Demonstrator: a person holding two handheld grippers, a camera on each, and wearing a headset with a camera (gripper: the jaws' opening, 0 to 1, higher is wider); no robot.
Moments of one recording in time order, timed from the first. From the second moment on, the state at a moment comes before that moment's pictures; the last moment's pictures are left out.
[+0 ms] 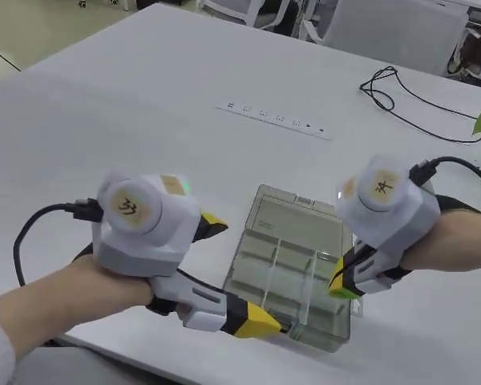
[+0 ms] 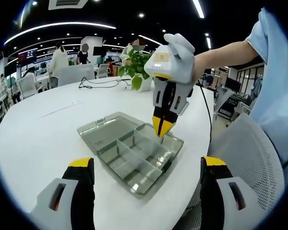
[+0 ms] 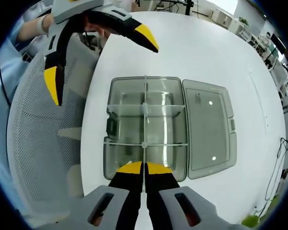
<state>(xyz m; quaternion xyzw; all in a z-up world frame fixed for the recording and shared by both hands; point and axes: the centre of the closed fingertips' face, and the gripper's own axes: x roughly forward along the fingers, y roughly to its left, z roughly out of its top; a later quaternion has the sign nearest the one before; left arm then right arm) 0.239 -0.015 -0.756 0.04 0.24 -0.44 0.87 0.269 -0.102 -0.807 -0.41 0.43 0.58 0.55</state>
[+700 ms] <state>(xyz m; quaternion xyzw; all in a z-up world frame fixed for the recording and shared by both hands) 0.244 -0.013 -0.752 0.04 0.24 -0.44 0.86 0.265 -0.101 -0.783 -0.33 0.37 0.60 0.63</state>
